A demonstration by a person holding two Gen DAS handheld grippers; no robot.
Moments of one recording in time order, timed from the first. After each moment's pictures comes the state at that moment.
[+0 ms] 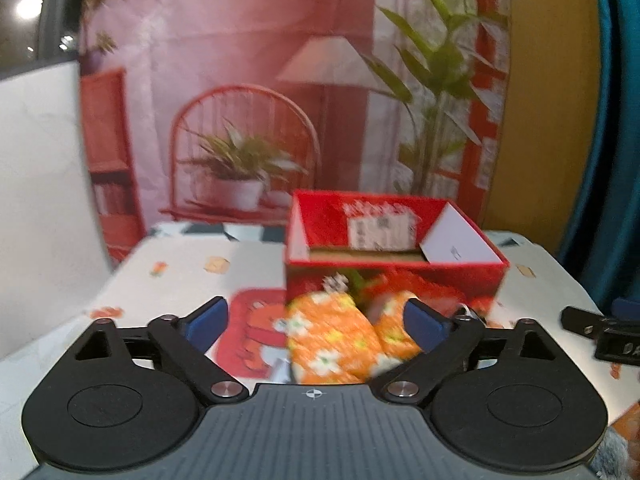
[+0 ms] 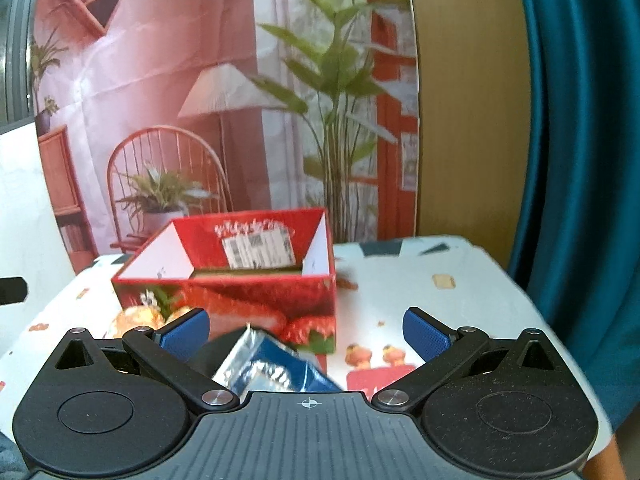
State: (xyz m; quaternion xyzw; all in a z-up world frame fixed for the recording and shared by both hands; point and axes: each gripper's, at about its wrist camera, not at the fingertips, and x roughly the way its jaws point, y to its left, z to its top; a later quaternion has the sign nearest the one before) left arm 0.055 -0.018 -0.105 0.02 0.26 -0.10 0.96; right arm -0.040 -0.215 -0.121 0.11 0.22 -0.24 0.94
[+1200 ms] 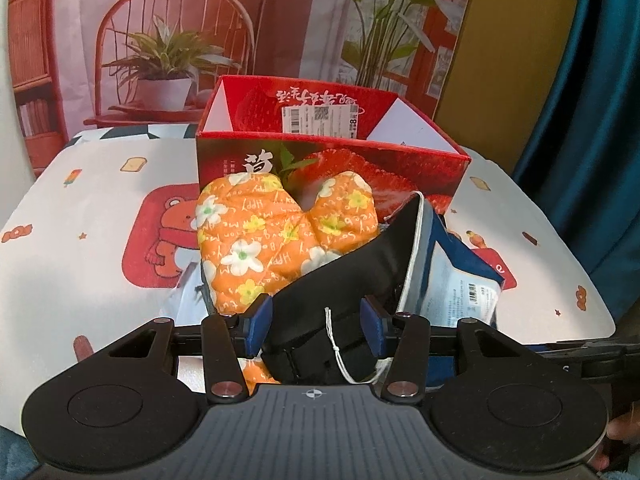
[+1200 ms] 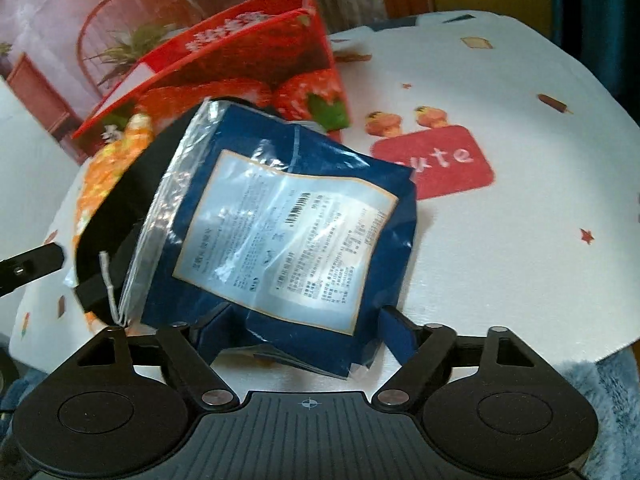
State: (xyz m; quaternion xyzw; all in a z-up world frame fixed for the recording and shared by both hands) left arm 0.080 -0.043 -0.179 0.00 0.37 -0.19 0.91; right arm -0.022 -0.245 -0.236 0.29 0.42 -0.14 0.85
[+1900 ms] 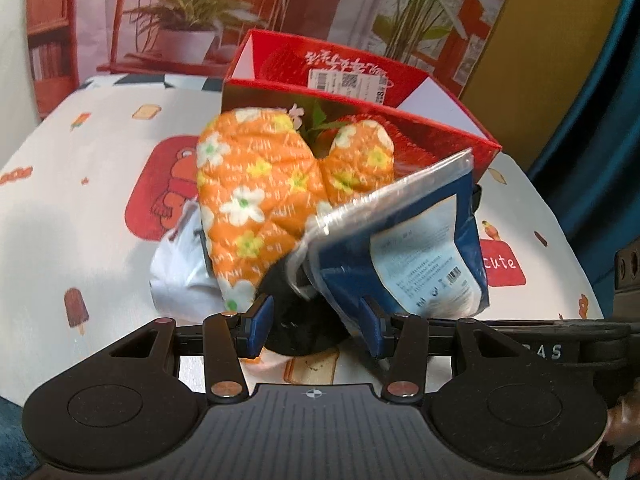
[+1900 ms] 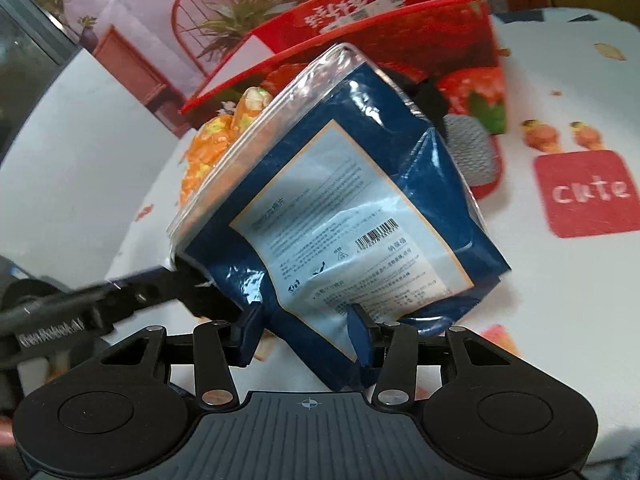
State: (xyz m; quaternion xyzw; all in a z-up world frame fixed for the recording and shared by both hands) left arm 0.095 -0.031 -0.200 -0.05 0.43 -0.17 0.89; right arm 0.044 -0.225 -0.230 0.32 0.41 0.02 0.85
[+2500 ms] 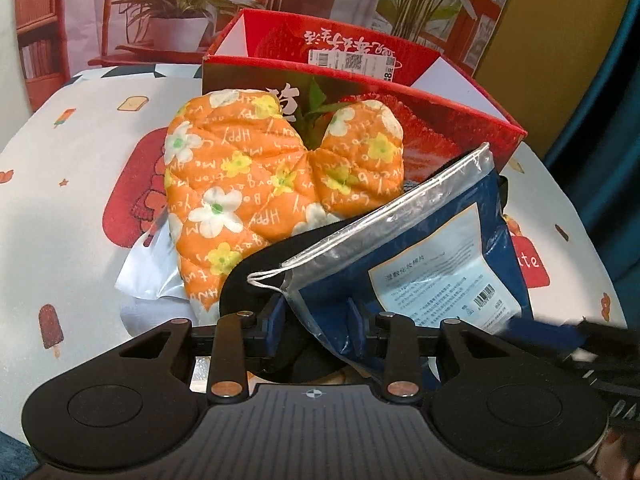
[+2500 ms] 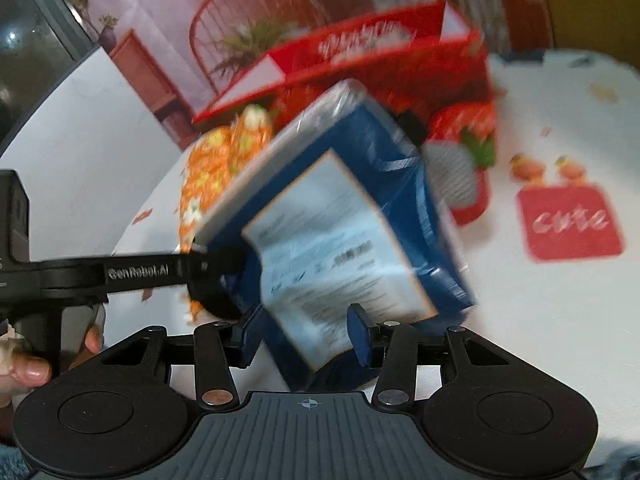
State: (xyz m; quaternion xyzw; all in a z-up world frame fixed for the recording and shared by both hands) left arm 0.128 -0.053 -0.223 -0.03 0.44 -0.16 0.88; right arm 0.008 -0.225 -0.213 0.24 0.36 -0.03 0.90
